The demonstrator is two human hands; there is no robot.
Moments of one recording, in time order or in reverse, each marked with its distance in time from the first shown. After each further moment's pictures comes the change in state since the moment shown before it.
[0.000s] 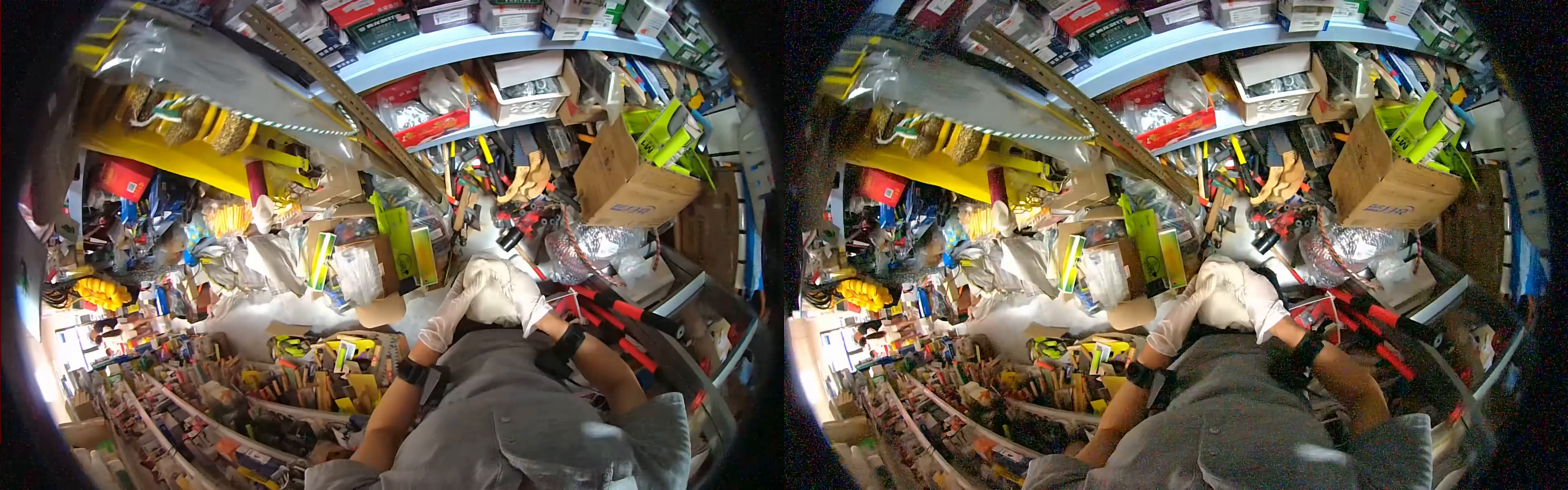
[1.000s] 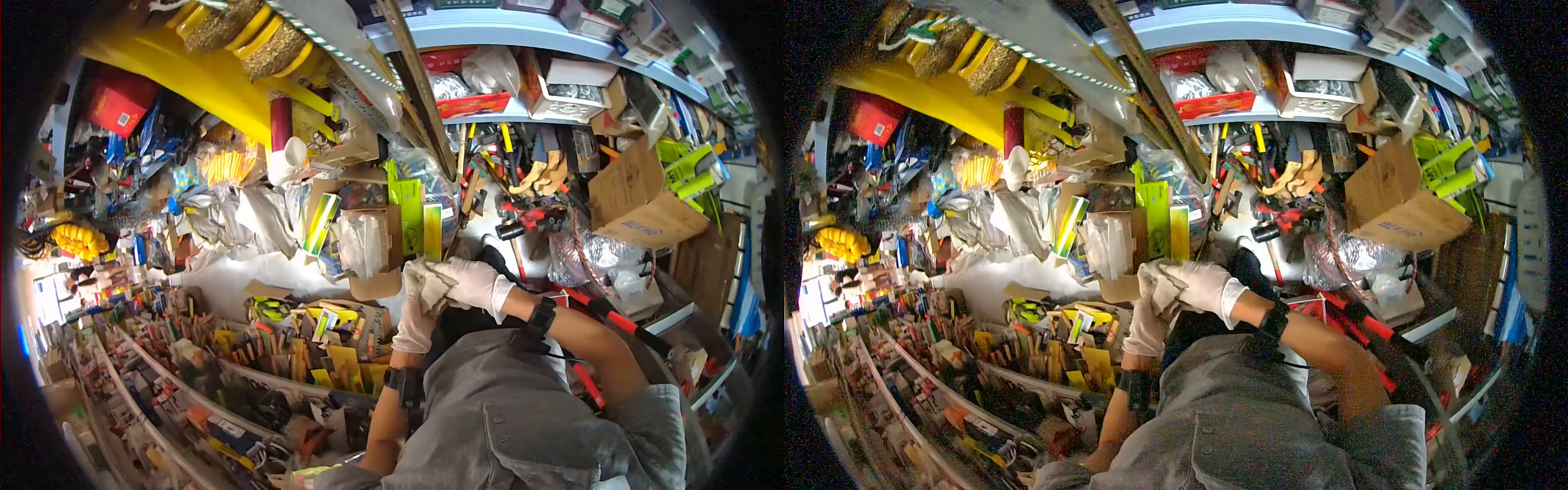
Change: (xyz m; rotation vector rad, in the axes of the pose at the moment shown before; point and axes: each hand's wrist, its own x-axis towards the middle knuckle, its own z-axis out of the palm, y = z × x) left_hand -0.005 -0.133 -0.144 0.062 0.429 0.360; right_hand 0.053 -0.078 0.122 -1.020 -0.649 -0.055
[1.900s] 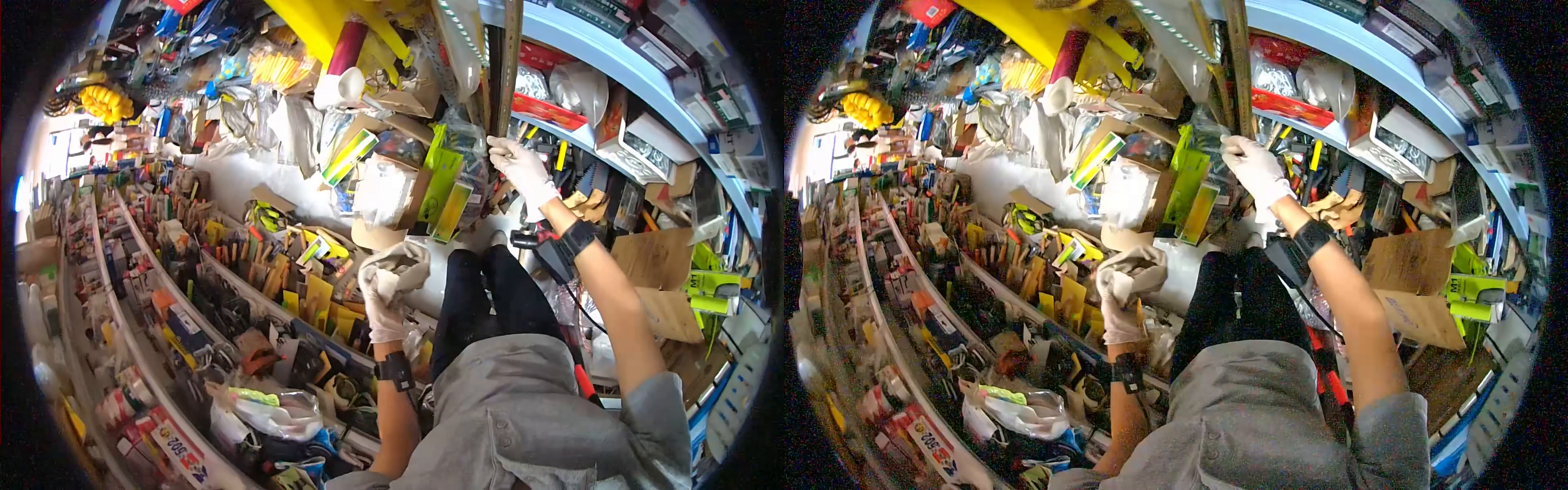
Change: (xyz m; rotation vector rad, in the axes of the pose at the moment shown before) left_hand -0.045 0.023 0.003 -0.856 0.840 -0.273; right_hand 0.139 0.104 -0.116 0.443 0.313 -0.023
